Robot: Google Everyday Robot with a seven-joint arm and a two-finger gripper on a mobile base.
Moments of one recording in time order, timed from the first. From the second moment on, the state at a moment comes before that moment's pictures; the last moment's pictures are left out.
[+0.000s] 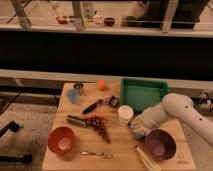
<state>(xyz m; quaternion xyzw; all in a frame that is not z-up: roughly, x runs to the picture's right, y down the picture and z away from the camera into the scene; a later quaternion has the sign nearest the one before) 0.165 0.190 0.722 -0.30 -0.25 0.09 0.91</state>
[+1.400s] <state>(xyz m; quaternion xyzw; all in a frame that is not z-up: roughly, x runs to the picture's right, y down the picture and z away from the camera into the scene) 0.236 0.196 0.729 -0.30 -0.22 0.13 0.92</state>
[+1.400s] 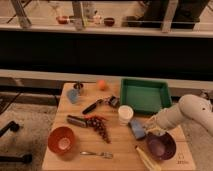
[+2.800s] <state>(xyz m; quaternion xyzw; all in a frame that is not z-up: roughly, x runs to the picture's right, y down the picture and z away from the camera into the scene) 0.256 0.230 0.731 -0.32 -0.19 0.13 0.92</state>
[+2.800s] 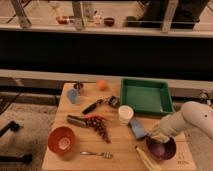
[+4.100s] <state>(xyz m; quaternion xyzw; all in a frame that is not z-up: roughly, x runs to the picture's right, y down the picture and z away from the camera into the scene) 0.257 0.270 0.738 -0.35 -0.17 0.10 0.92</state>
